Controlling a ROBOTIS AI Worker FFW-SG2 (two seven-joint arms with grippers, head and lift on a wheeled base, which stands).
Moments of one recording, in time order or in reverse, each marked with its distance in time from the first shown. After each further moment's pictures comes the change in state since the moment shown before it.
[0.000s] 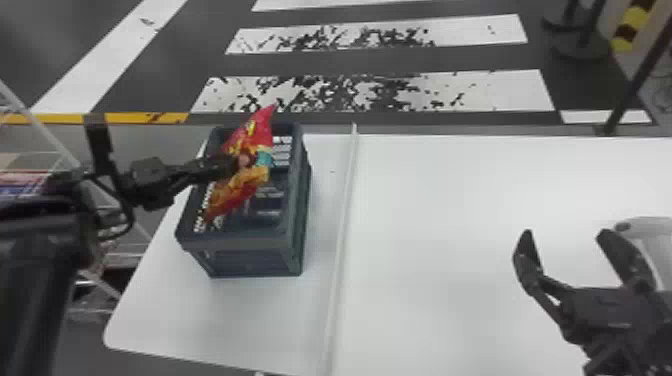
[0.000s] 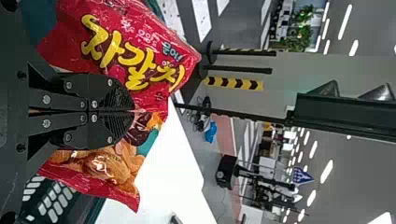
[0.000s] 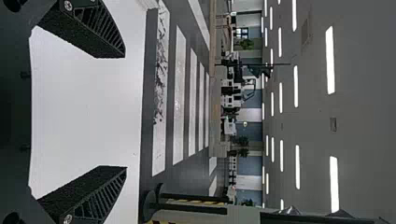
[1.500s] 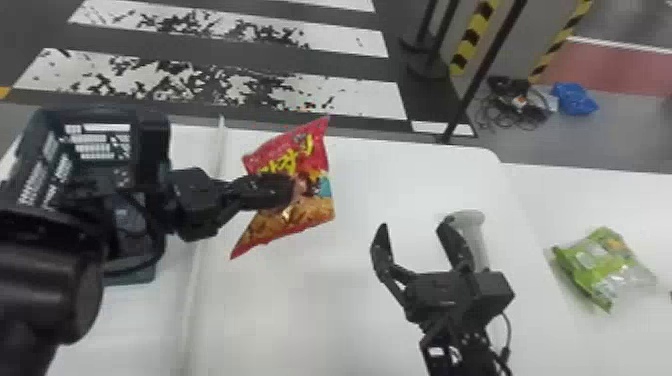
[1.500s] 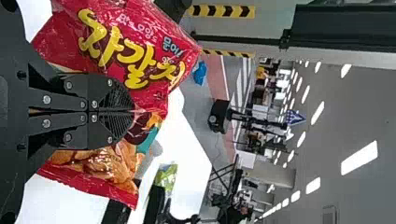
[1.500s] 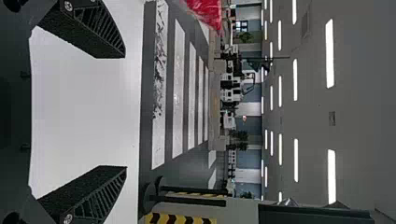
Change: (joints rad) left arm 0.208 -0.332 -0.404 -0.606 -0.137 0.304 0.300; right arm 0.018 0.000 -0.005 -0.028 0.002 0.006 -0.034
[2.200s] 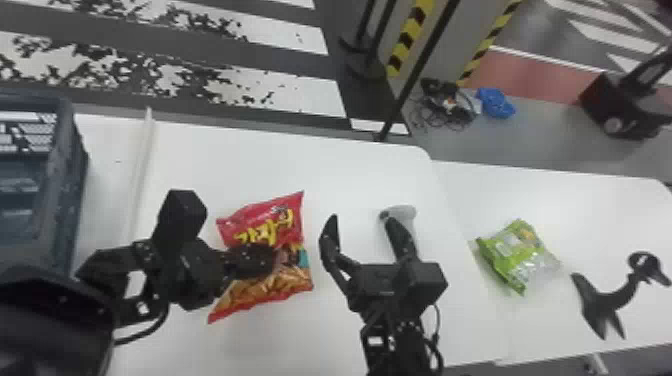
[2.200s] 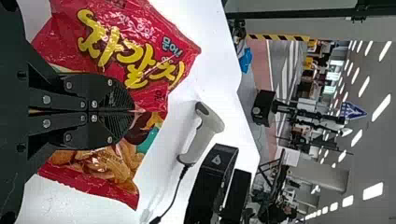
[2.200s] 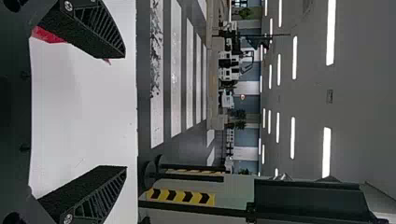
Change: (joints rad) left arm 0.051 -0.061 -0.230 0.192 -0.142 -0.090 0.175; right arm 0.006 -0.005 0.003 -0.025 0.000 0.012 -0.100
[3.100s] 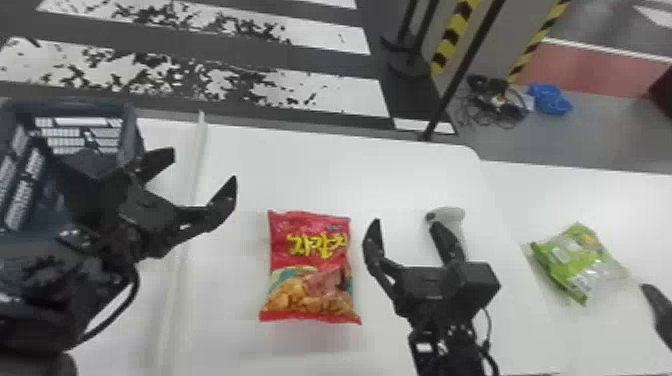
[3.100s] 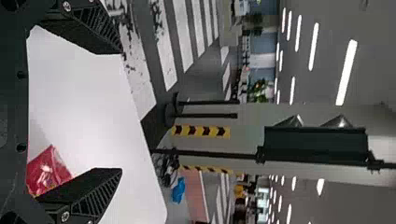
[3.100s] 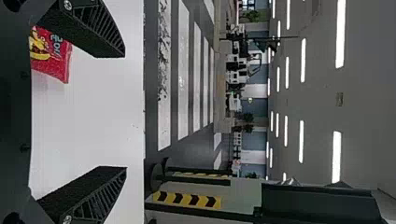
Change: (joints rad) left arm 0.211 0.034 0.240 -0.311 0.124 -0.186 0.461; right arm 0.017 -0.003 -0.001 -0.052 -0.005 0.082 0.018
